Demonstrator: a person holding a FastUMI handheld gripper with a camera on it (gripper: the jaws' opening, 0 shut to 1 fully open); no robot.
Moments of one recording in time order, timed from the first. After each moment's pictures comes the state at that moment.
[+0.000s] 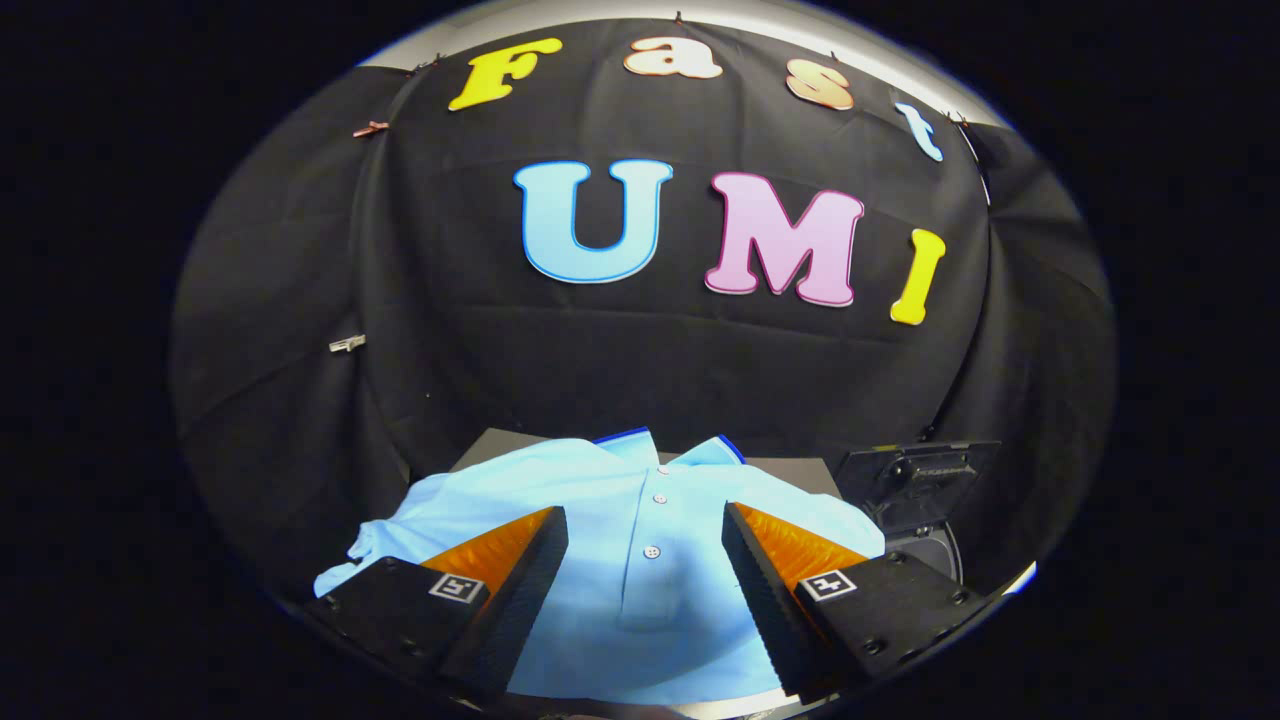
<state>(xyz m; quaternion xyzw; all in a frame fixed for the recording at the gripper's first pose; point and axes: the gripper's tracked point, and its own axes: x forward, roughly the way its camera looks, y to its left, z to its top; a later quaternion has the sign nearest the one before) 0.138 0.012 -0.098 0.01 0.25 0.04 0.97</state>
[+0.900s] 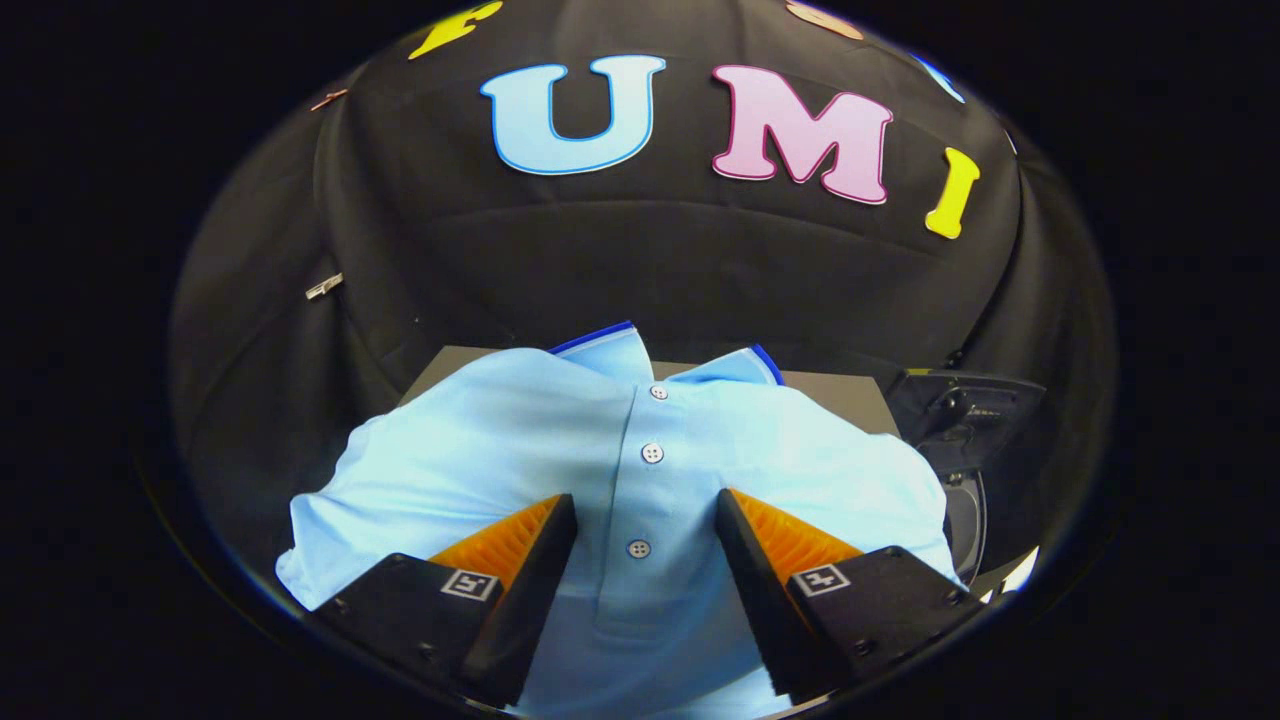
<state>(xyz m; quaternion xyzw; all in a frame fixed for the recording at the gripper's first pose) 0.155 0.009 -0.170 0.02 0.39 0.06 0.92</state>
